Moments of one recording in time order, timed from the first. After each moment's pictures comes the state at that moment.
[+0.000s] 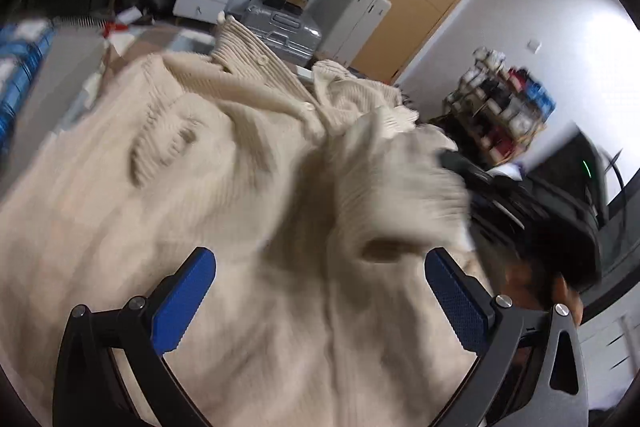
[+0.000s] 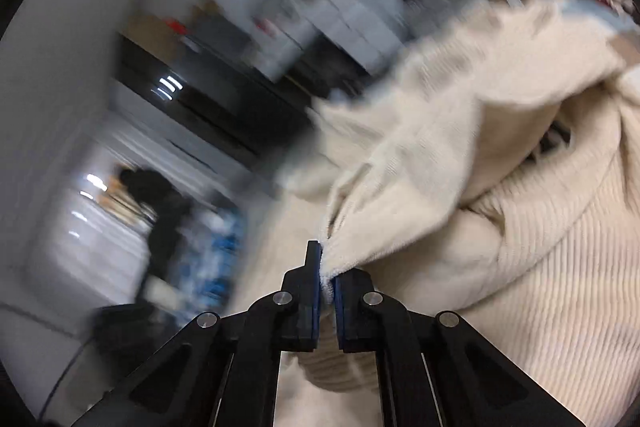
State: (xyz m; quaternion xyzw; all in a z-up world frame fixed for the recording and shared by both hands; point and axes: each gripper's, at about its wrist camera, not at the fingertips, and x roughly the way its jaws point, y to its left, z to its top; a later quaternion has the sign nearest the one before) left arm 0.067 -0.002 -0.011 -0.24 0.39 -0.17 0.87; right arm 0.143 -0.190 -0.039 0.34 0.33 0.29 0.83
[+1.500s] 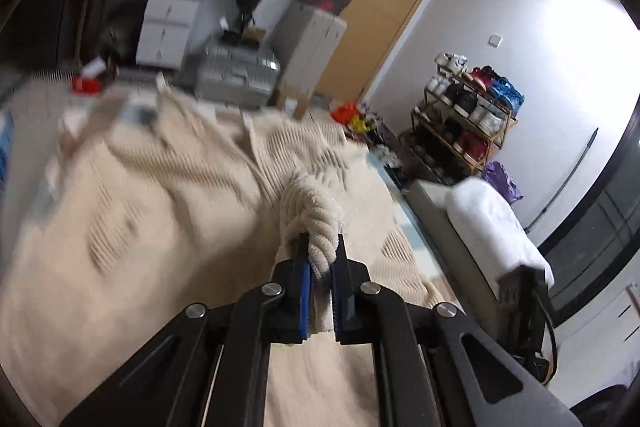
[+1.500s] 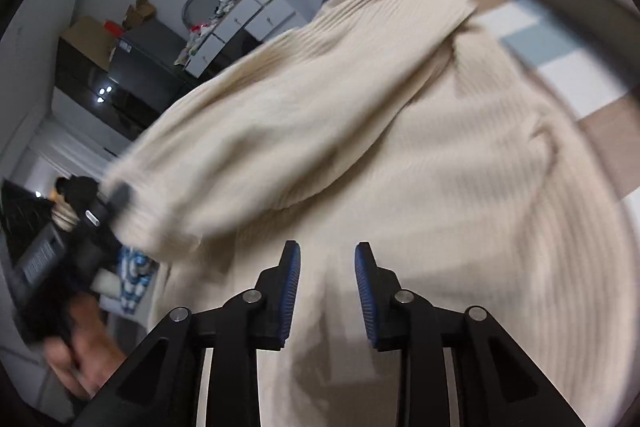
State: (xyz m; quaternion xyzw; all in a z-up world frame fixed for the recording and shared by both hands) left arm 0.070 -0.009 0.070 -0.17 0.33 -0.19 0.91; right arm 0.085 -0.236 -0.086 0.27 0.43 0.15 0.85
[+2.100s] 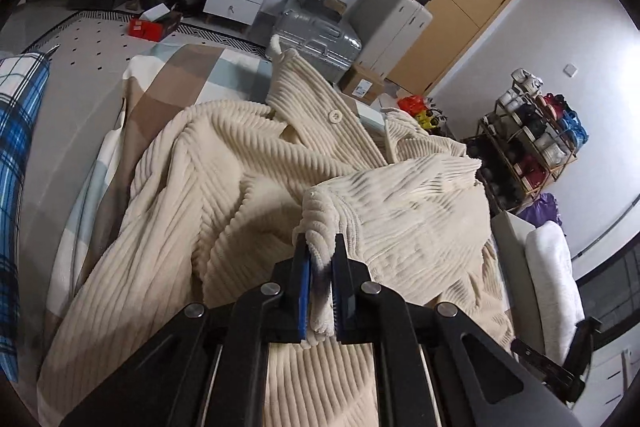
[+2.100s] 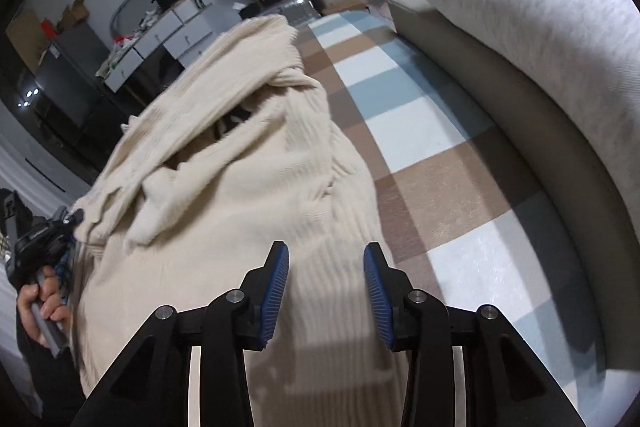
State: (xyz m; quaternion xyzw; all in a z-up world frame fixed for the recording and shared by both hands) left arm 0.152 0.087 -0.005 -0.24 0.41 -0.11 0.87; right arm 0.088 -0.312 -0.096 0.21 0.45 0.00 0.87
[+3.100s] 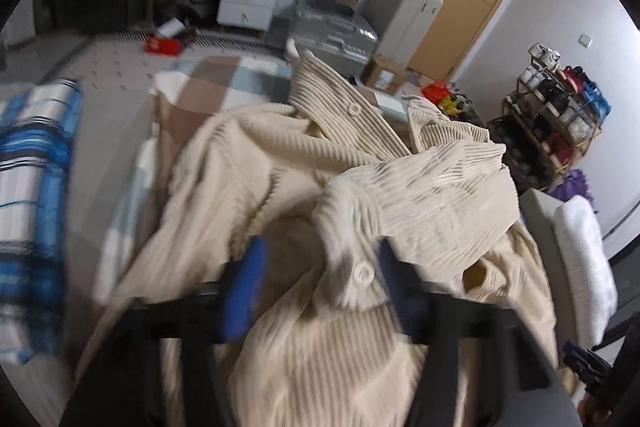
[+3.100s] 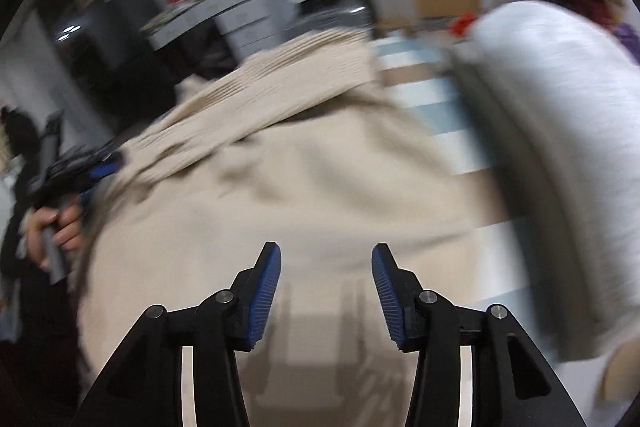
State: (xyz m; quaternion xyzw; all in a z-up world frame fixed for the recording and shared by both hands) left arm 0.131 0.080 0.009 -0.16 0.41 -0.06 0.89; right arm 0.037 -0.241 -0.052 0.11 0.45 0.11 0.88
